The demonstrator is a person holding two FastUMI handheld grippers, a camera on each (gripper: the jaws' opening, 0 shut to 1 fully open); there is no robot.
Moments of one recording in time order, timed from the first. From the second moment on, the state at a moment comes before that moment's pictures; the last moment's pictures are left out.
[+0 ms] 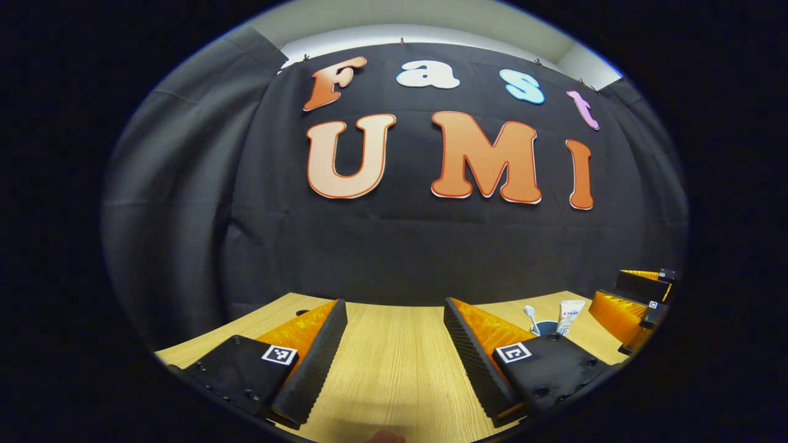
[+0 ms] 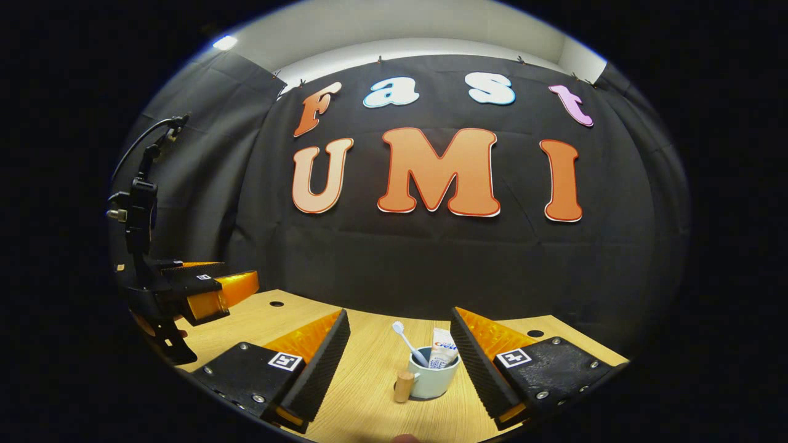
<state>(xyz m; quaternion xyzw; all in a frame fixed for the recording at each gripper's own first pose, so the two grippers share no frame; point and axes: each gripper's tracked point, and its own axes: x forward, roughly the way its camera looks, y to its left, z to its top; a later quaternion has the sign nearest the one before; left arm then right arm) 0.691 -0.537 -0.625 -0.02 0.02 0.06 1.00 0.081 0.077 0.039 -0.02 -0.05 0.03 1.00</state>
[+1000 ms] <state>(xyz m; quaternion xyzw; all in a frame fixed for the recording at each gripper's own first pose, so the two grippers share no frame) 0.687 -0.539 -0.624 -0.02 -0.03 0.06 1.00 0.071 0.061 0.024 -0.02 -0.06 0.00 1.00</state>
